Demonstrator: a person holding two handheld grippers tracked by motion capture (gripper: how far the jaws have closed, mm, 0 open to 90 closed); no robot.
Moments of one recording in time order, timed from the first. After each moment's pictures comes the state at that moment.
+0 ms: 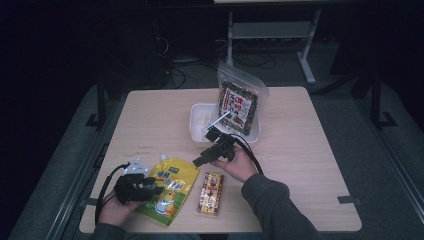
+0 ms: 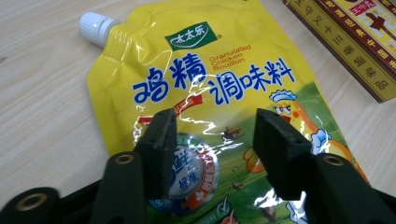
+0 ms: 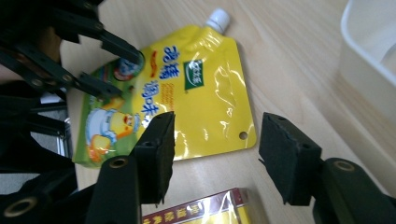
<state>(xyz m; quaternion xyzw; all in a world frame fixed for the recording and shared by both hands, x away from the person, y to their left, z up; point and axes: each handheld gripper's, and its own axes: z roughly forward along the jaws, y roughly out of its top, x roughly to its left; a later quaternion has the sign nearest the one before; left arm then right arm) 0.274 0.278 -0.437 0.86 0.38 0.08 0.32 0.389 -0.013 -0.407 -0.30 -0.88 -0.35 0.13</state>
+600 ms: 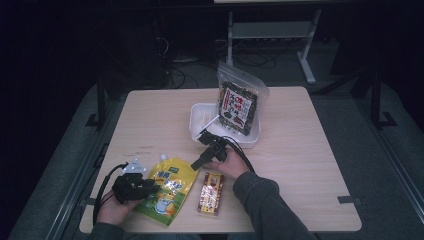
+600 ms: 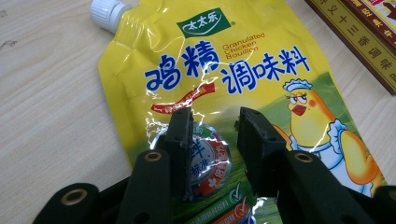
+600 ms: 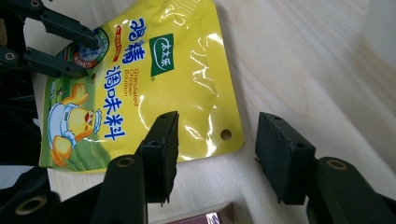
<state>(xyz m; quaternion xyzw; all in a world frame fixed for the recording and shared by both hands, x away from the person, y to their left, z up) 0.275 0.282 -0.440 0.86 0.39 0.08 0.31 0.408 0.009 -0.442 -0.32 -0.89 -0.29 0.16</state>
